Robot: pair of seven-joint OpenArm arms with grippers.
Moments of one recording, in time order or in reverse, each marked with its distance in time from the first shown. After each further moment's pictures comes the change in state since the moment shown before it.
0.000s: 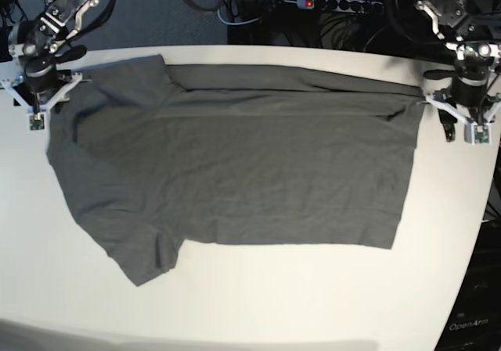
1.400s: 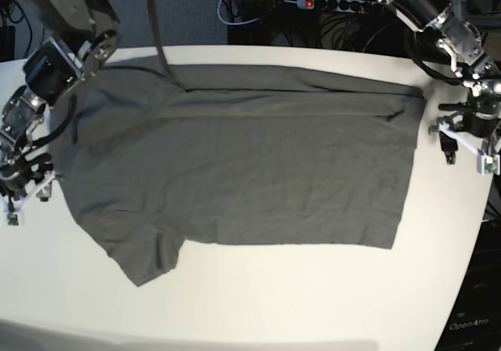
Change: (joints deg) left arm -10.6 -6.7 1.1 -10.1 1.8 0.2 5.2; right arm 32.7 18.2 -2.6 -35.7 -0.6 0.7 -4.6
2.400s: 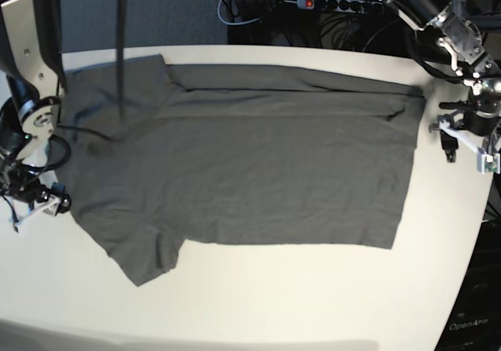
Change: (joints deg) left arm 0.3 -0.1 0.0 0.2 0.2 0.0 0.2; right arm 16.4 11.2 9.9 -40.6 3.8 -0.6 -2.3
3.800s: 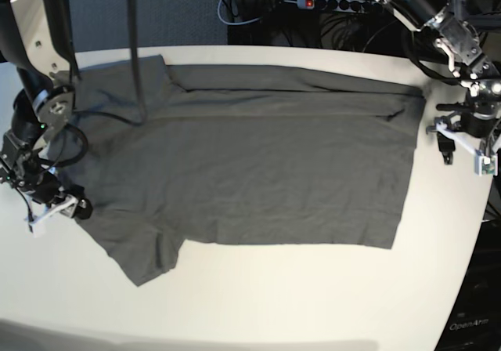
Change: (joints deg) left arm -0.3 0.7 0.4 0.3 0.0 0.0 0.0; right arm -3.6 -3.5 -3.1 -0.4 7.1 1.0 3.3
